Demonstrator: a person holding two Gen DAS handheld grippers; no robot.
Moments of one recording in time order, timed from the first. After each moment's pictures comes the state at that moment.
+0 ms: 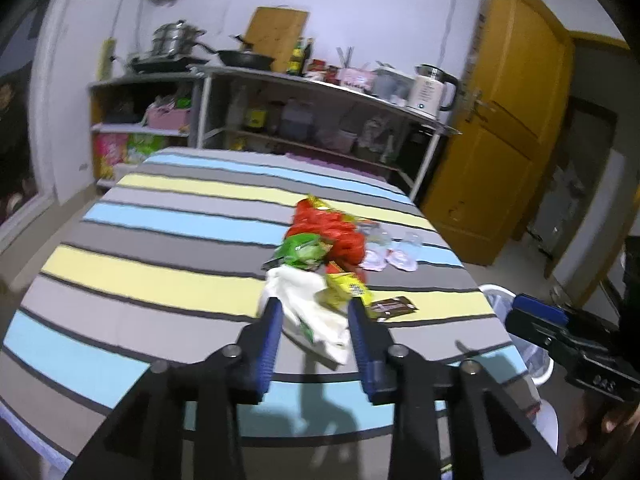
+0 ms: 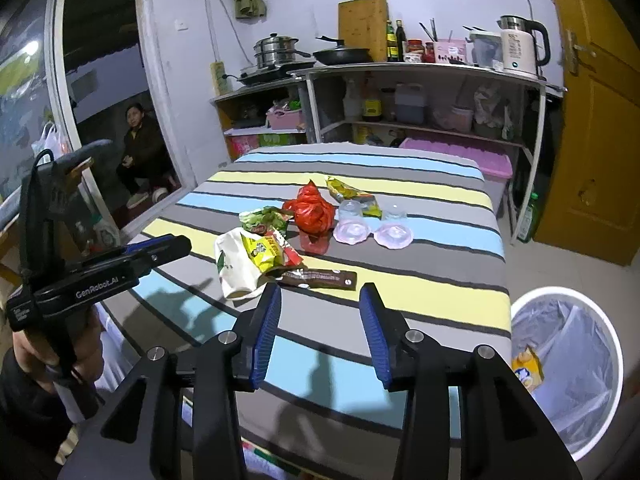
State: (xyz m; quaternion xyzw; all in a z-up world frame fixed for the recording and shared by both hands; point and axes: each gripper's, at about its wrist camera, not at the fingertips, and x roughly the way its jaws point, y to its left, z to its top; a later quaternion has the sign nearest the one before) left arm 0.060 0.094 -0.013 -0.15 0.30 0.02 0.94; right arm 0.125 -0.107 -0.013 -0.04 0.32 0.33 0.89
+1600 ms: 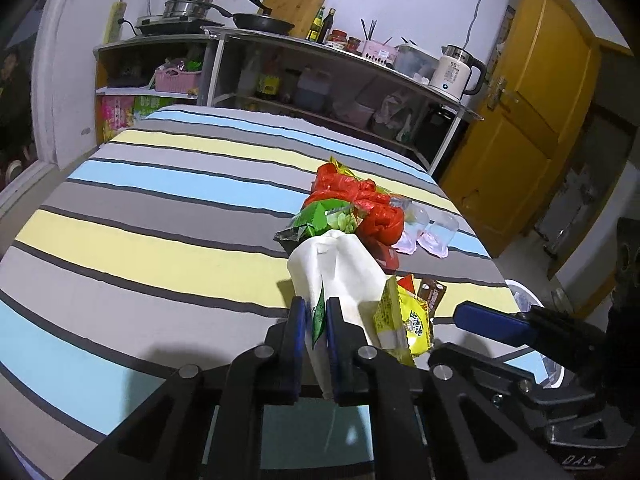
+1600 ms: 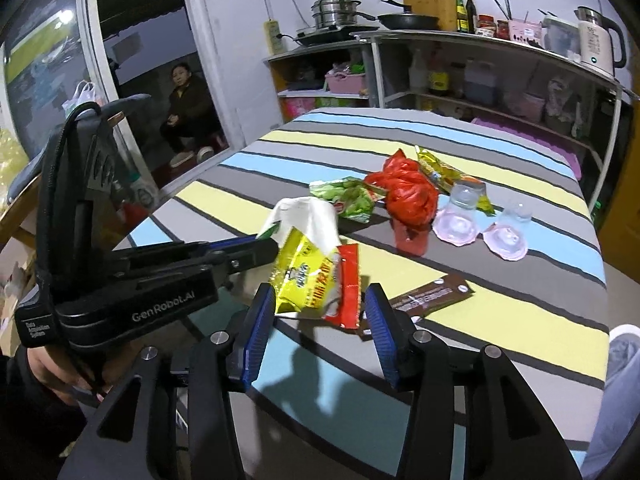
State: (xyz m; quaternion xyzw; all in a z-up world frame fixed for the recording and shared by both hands) left arm 0.094 0.106 -0.049 -0.17 0.34 0.02 0.92; right arm 0.149 -0.019 -0.048 -0.07 0.36 0.42 0.83
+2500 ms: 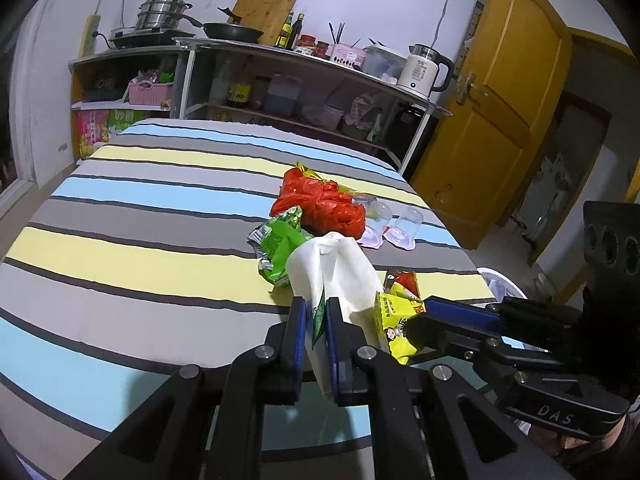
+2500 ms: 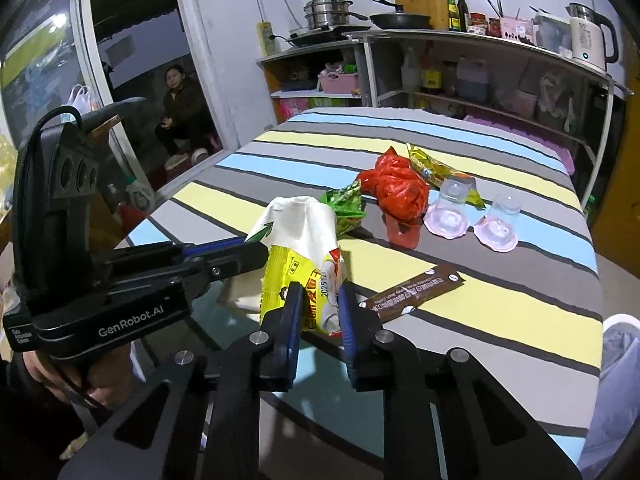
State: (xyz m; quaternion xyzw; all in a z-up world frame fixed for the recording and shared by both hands) left arm 0.081 0.097 -0.039 -0.16 0.33 -0.02 0.93; right arm 0.145 -0.028 -0.047 -0.06 0.37 0.41 0.83
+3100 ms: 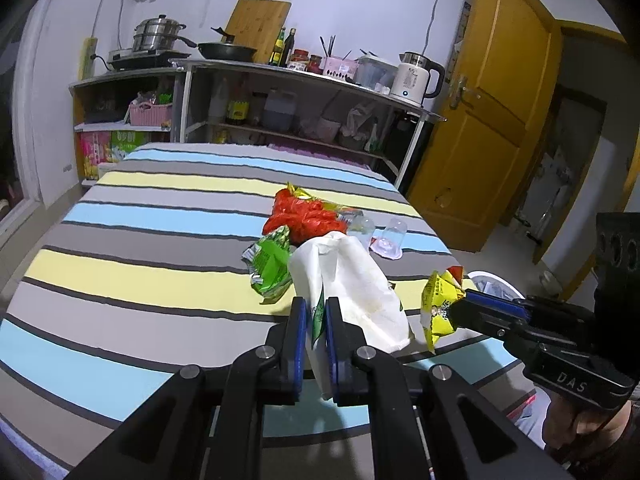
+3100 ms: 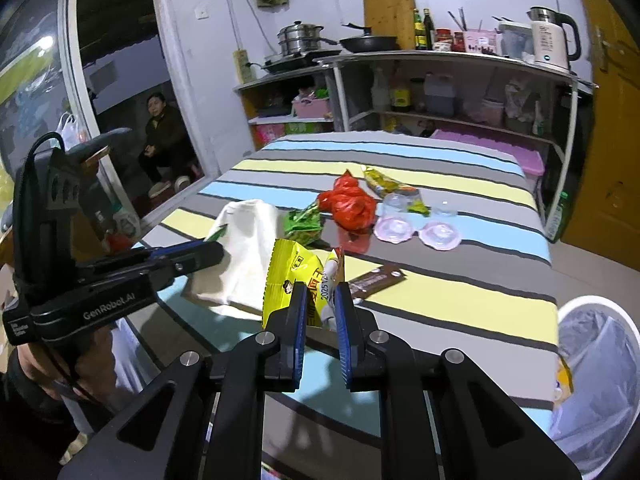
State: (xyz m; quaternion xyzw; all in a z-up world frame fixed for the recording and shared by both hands) left arm 0.063 0.079 -0.015 -0.13 0.31 -0.01 0.94; right arm 0.136 -0.077 -0.027 -0.03 0.34 0.37 0.86
